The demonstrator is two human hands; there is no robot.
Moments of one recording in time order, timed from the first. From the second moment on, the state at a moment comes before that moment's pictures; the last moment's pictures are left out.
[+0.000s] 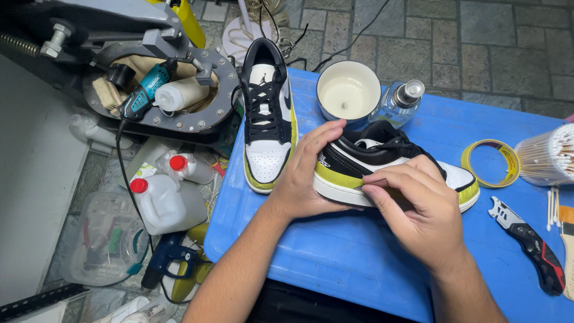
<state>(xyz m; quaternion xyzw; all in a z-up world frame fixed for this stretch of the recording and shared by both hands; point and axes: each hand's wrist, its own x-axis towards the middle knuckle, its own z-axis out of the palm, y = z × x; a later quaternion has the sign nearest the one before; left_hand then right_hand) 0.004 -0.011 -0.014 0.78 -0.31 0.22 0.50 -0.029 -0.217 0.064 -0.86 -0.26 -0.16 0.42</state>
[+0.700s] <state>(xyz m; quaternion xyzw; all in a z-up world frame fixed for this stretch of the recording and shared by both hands) 0.006 -0.011 -0.018 0.79 -0.31 0.21 0.50 -0.033 -0.235 0.053 -0.86 -0.23 -0.16 0.43</state>
